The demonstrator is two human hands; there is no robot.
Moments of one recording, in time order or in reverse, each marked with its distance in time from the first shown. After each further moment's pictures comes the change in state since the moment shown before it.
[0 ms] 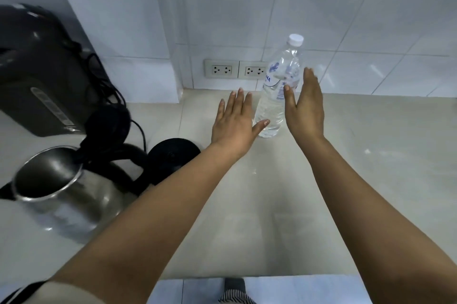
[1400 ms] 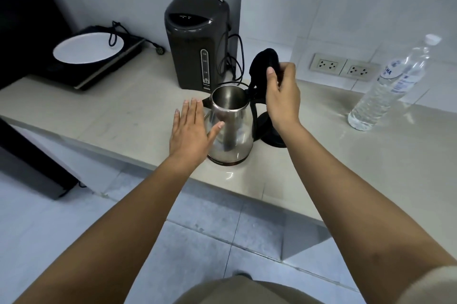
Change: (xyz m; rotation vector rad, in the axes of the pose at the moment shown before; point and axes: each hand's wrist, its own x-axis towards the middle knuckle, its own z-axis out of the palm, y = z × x) left_hand -0.297 -0.243 -0.091 0.134 0.106 -0.527; right_hand -0.199 -0.265 0.093 0.493 -0.245 -0.102
